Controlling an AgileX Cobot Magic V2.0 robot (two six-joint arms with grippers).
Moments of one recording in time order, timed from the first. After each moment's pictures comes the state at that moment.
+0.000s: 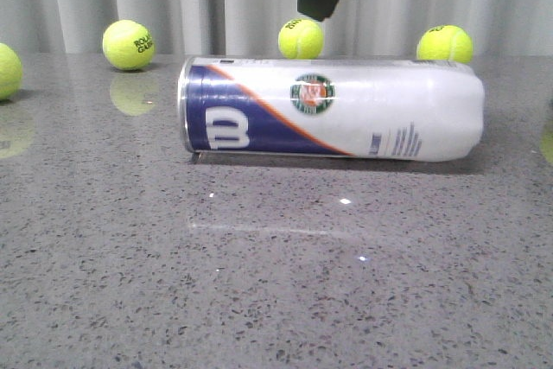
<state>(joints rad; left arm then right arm) -0.09 0.00 0.00 0.11 0.05 -0.05 0.53 1.75 -1.76 0.06 1.19 -0.47</state>
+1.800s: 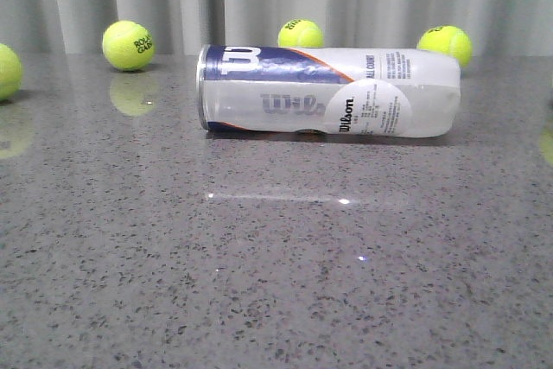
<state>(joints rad) -0.09 0.00 0.00 0.11 0.05 -0.05 0.21 0.38 -0.45 0.03 0.32 -0.02</state>
